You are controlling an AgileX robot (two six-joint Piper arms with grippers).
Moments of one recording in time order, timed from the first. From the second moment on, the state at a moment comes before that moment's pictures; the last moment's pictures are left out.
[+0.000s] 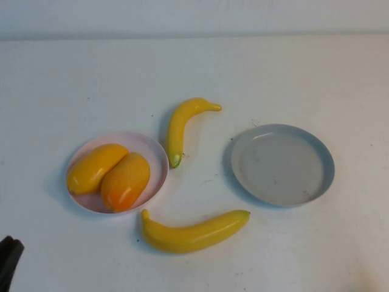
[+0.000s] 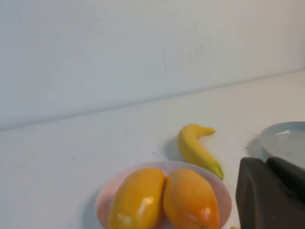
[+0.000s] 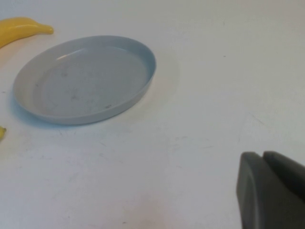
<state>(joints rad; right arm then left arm) 0.10 -0.01 0.02 0.10 0.40 0.03 -0.46 -0.01 -0.03 0.23 0.10 -0.15</state>
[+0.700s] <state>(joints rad) 0.10 -0.01 0.02 0.10 0.40 0.03 -0.12 -0.01 0.02 0.01 0.10 0.06</state>
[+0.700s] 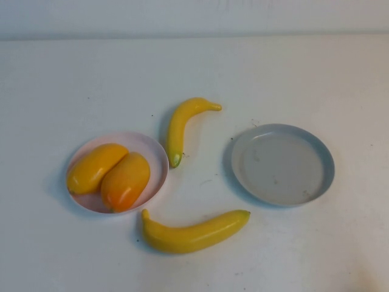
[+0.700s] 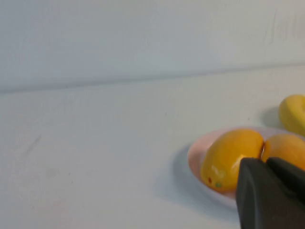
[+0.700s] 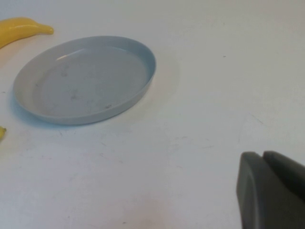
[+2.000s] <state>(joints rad) 0.10 -0.01 0.02 0.10 0.39 0.03 -0.09 -0.01 0.03 0.01 0.38 0.06</state>
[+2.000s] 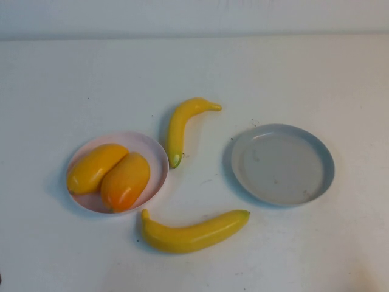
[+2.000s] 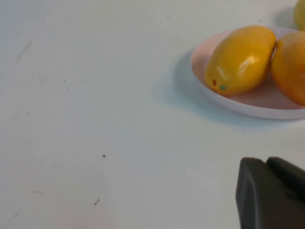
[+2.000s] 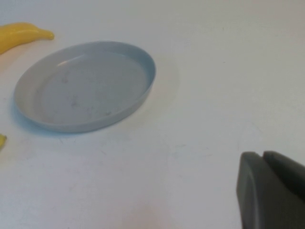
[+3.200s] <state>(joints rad) 0.10 0.63 -0.70 0.46 0.96 -0.21 -0.09 -0.01 0.03 0.01 0.38 0.06</state>
